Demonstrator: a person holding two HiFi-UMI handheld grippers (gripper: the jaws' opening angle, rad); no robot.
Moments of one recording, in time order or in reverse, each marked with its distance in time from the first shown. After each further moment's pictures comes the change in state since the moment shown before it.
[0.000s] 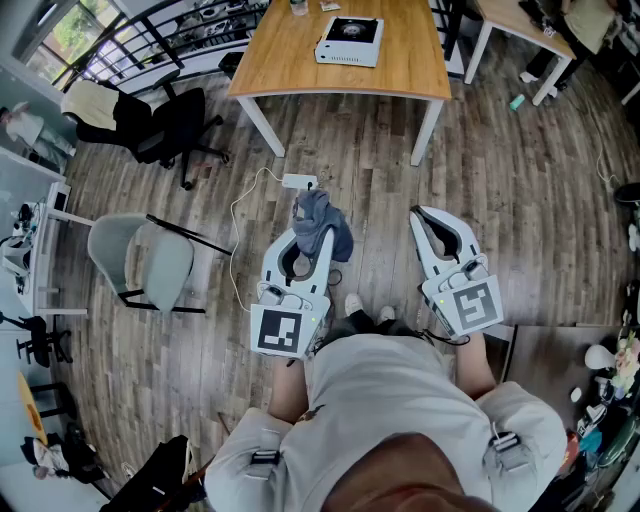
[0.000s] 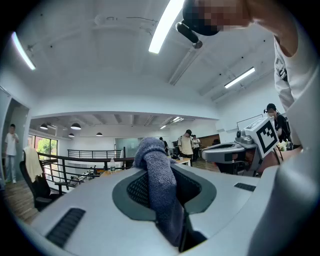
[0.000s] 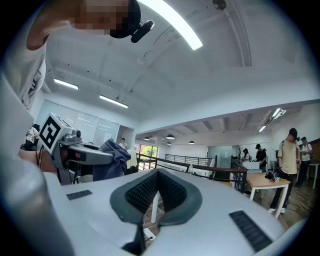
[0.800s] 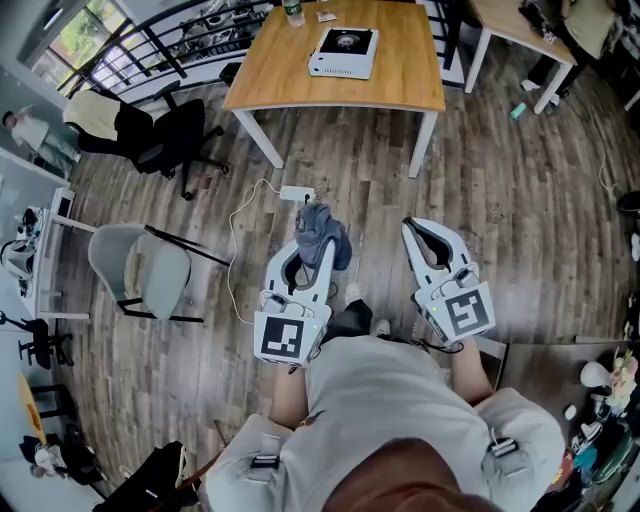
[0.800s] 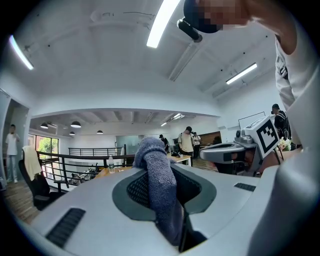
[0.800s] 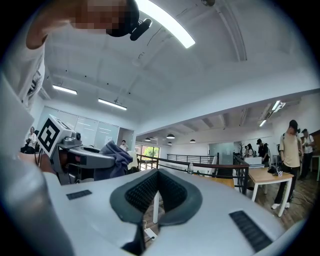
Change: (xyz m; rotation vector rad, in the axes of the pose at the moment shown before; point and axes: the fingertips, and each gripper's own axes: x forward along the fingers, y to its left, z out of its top) left arm 0.047 -0.029 -0.016 -0.002 0.060 0.014; right arm 0.000 -0.046 -0.023 0.043 -0.011 0.024
